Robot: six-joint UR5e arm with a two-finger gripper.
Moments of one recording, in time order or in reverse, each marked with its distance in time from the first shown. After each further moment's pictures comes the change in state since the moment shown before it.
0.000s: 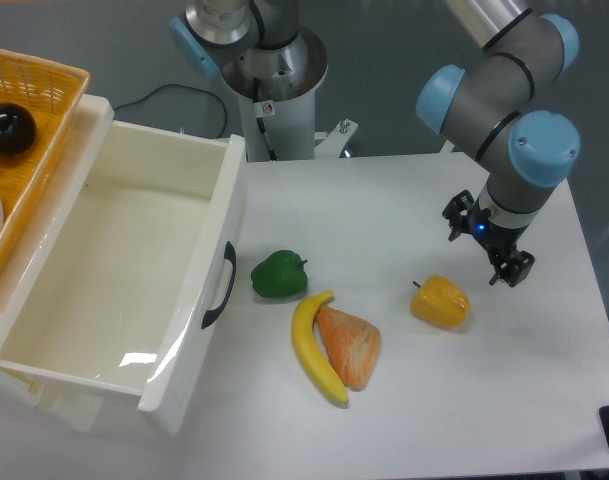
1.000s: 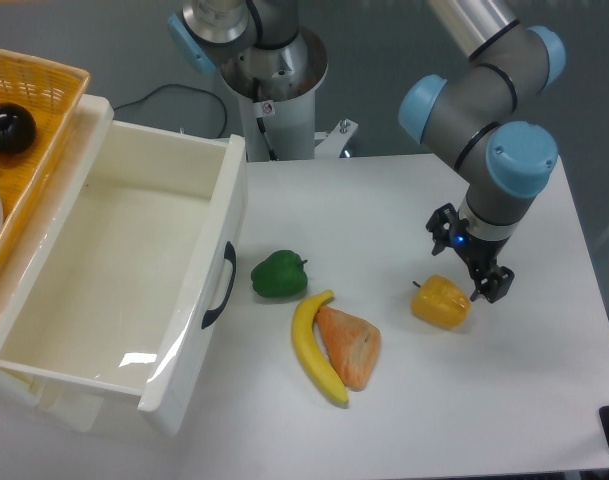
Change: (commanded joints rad) arm -0.038 -0.005 -0.014 0.064 -0.029 0.028
